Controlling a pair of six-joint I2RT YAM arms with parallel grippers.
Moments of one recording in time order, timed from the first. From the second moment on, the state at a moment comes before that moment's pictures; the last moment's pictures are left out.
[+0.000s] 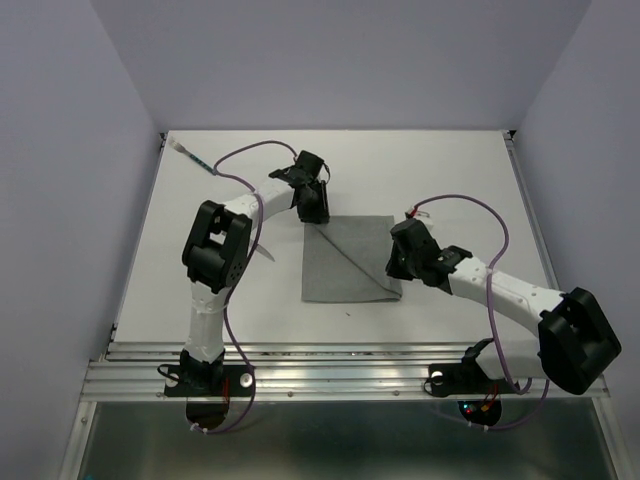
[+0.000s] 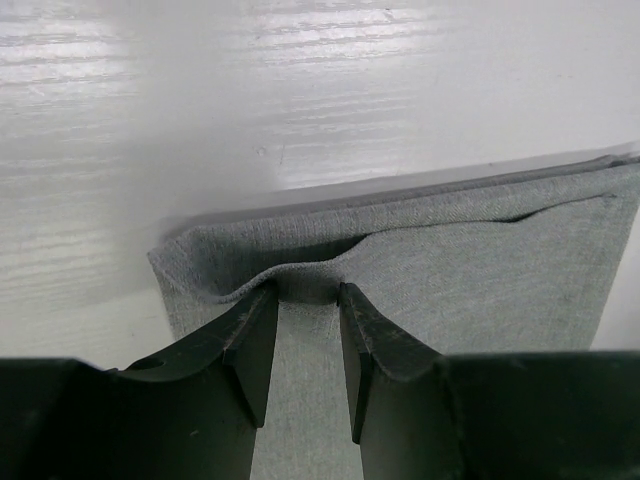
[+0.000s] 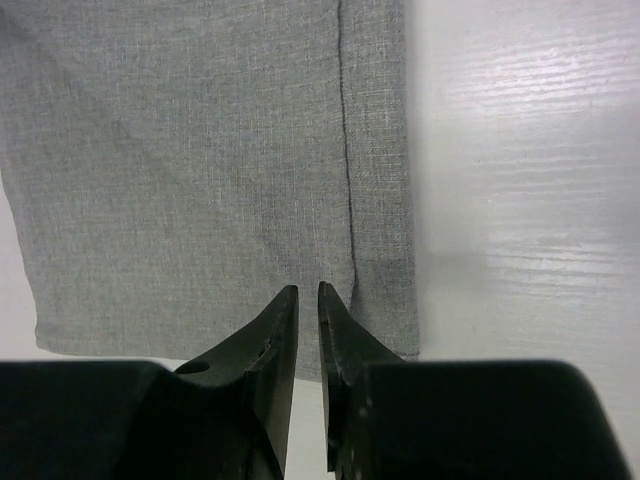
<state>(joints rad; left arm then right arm) -0.51 2.07 1.58 -0.52 0.09 -0.57 0.64 1.28 0.74 -0.35 0.26 0.73</state>
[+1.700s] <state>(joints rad) -0.46 2.10 1.55 -0.52 0.01 -0.57 0.64 1.79 1.05 -0.19 0.10 0.74</state>
